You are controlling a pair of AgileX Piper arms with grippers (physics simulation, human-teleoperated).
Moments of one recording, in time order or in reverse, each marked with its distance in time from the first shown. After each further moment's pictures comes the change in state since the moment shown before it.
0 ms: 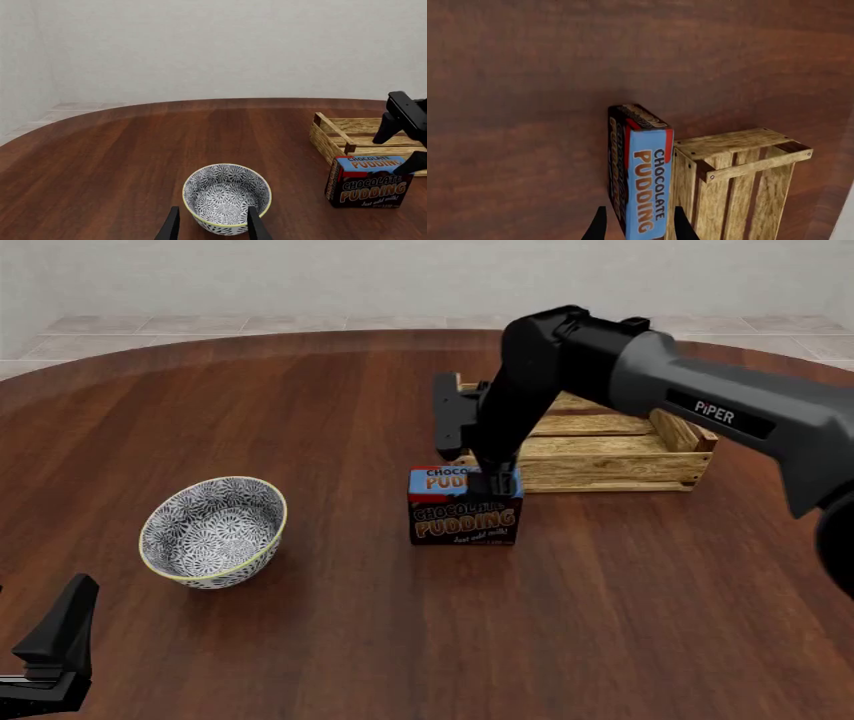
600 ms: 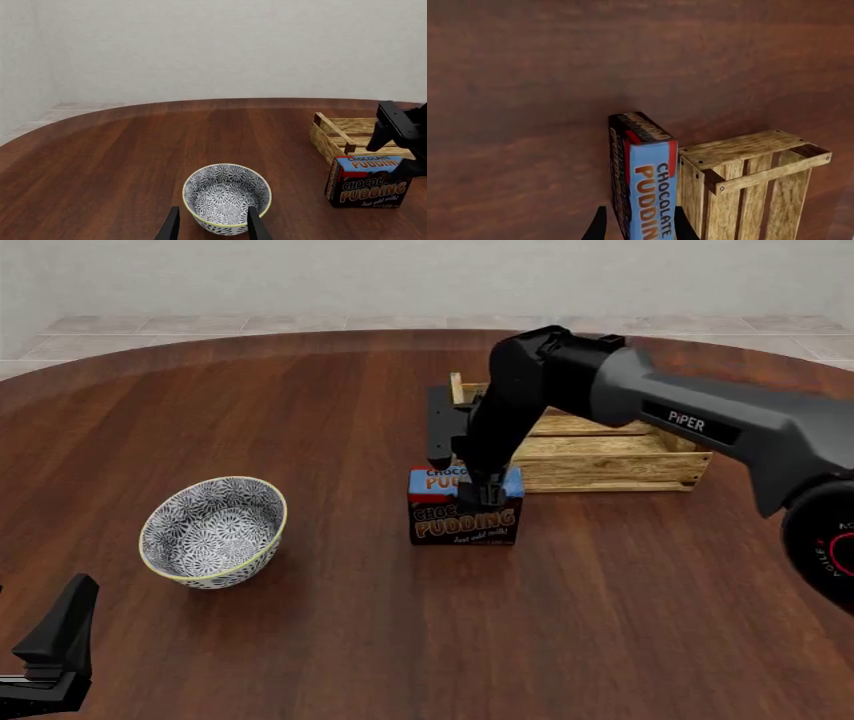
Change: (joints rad) left arm 0.000 0.000 0.000 0.000 0.000; right arm 0.006 0.046 0.008 -0.040 0.056
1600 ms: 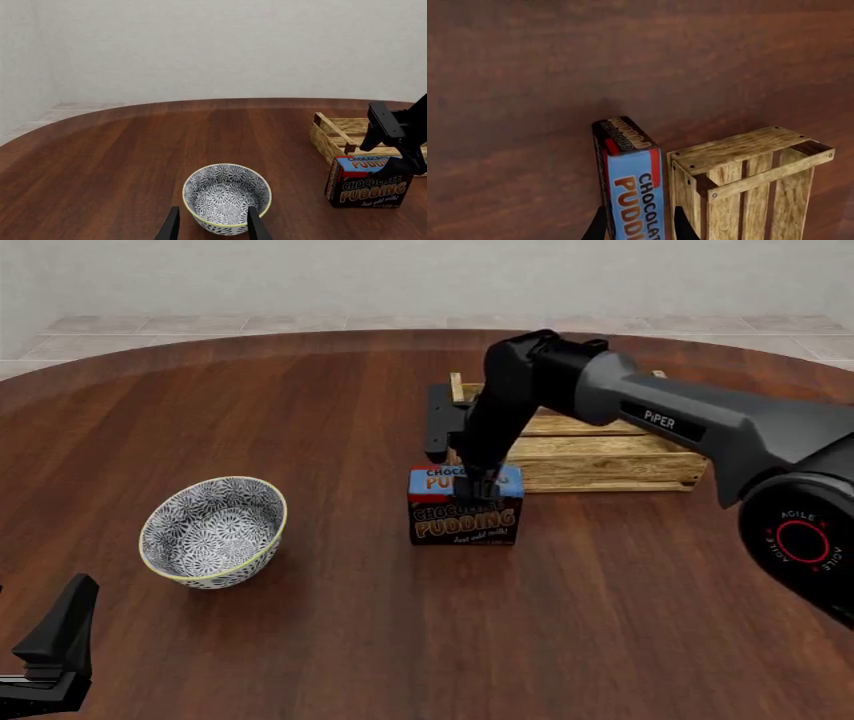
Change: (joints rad) left arm 0.000 0.000 0.000 0.000 0.000; right arm -0.021 0.077 -0.076 -0.002 0.038
